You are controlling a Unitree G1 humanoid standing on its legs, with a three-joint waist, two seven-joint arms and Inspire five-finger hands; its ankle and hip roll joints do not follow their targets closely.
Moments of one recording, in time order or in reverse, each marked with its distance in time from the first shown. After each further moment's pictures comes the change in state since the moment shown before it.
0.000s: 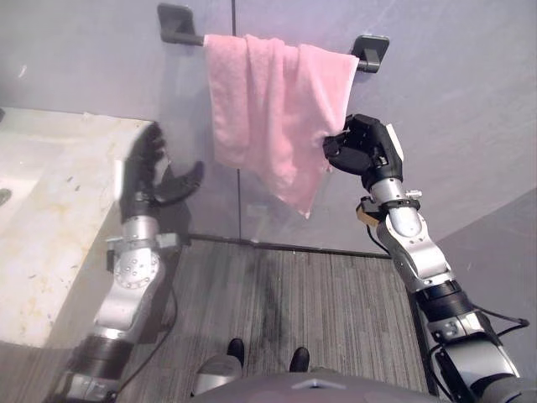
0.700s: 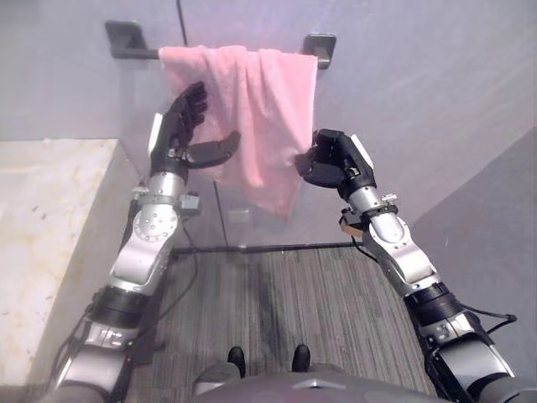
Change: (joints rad) left arm -0.289 0.032 -0.122 0.055 -0.022 0.173 -0.199; right arm -0.014 0.019 0.106 0.002 -0.001 0.000 0.107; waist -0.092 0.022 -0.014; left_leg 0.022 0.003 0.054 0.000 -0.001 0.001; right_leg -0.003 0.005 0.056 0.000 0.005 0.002
